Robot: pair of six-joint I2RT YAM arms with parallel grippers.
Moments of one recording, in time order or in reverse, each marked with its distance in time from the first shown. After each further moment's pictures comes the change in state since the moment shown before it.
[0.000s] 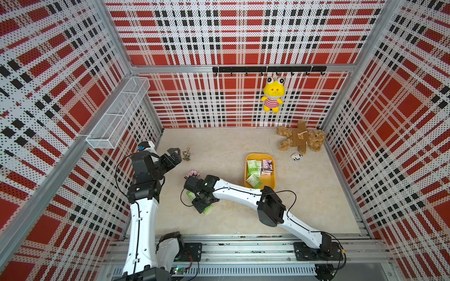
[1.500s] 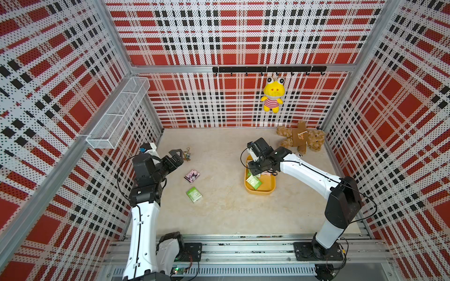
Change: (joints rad) left arm -0.018 -0.039 -0.050 0.036 0.034 -0.034; right arm -0.510 -0.858 -0.968 0.310 0.114 -0.242
